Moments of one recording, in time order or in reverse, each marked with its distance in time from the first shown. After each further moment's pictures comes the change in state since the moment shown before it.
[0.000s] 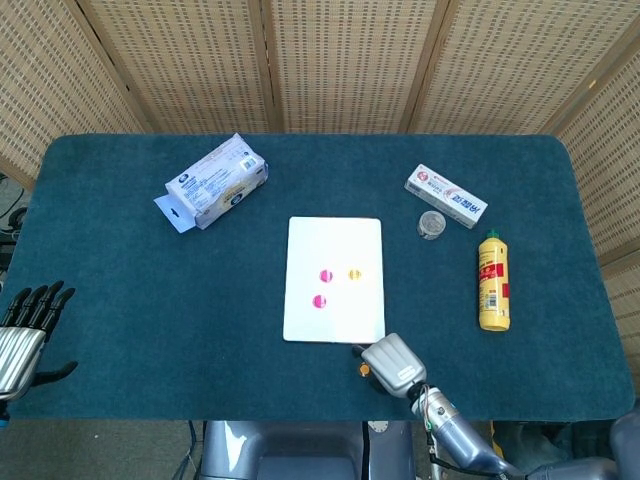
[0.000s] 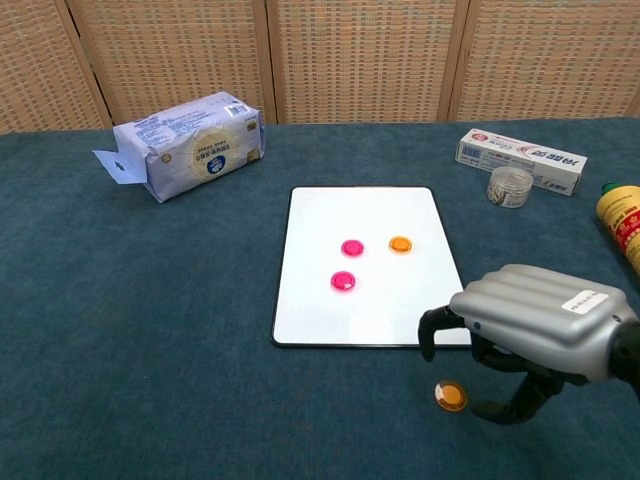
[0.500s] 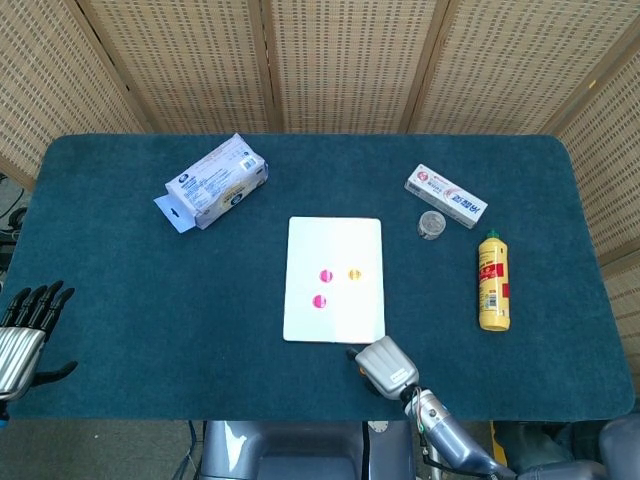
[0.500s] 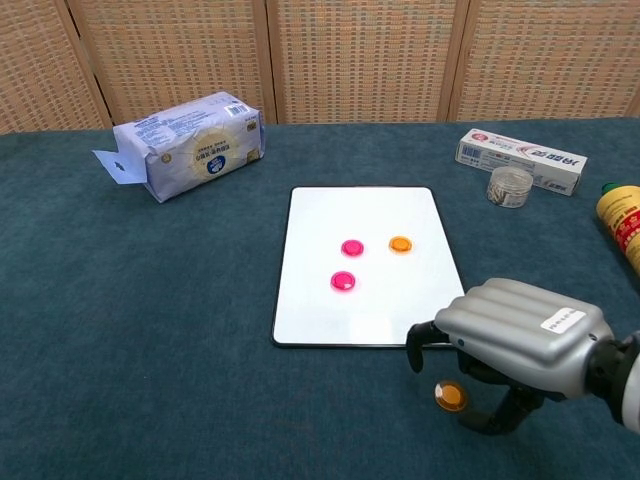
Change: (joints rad) left arm 0.000 -0.001 -0.001 0.001 -0.002 0.000 0.001; right arm -0.033 -0.063 0.028 0.072 -0.027 -0.032 -0.032
